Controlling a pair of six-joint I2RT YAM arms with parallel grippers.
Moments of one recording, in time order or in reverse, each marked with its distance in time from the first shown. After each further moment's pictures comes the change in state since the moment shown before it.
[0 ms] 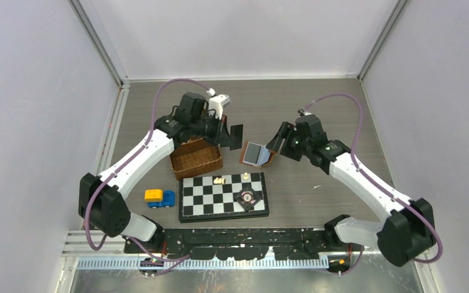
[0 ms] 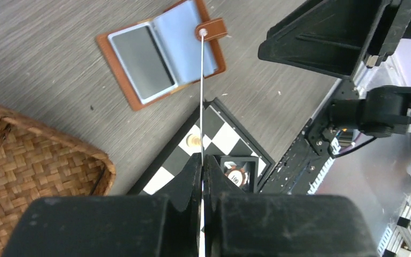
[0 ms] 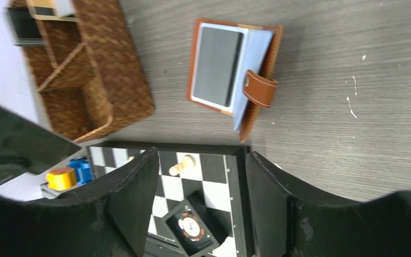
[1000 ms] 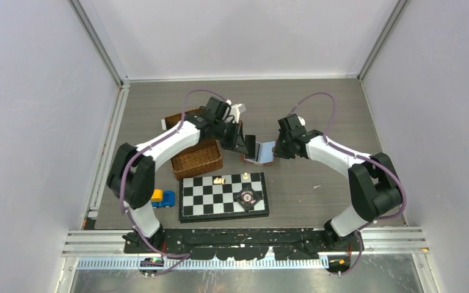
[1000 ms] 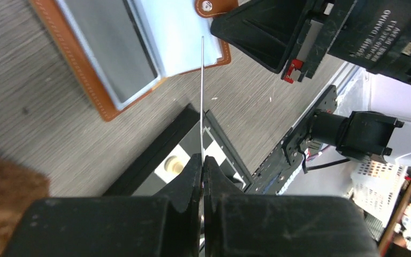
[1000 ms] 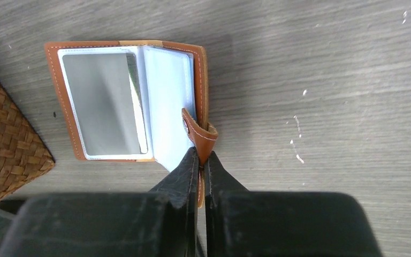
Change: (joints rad) left arm -0.049 0.267 0.057 0.025 0.012 -0.195; right arm 0.001 0.400 0.066 0.024 0.173 -0.059
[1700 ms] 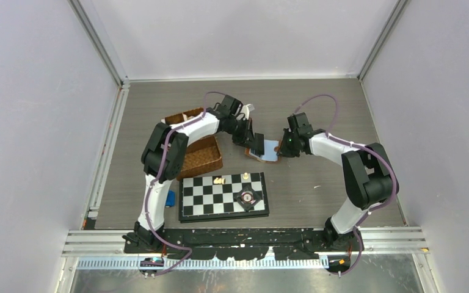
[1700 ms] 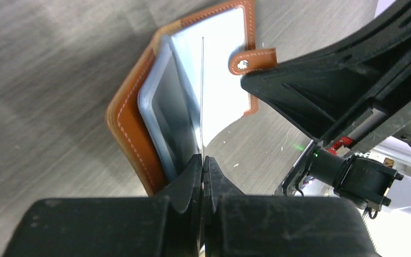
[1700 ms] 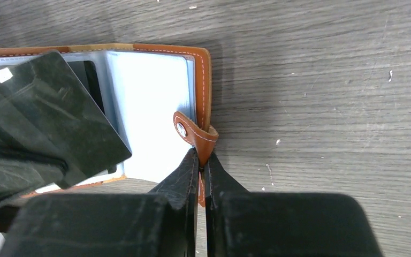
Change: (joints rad) left arm 0.011 0.450 0.279 0.086 0.103 -0.092; right arm -0.128 0.103 -0.023 0.124 -0.142 -0.124
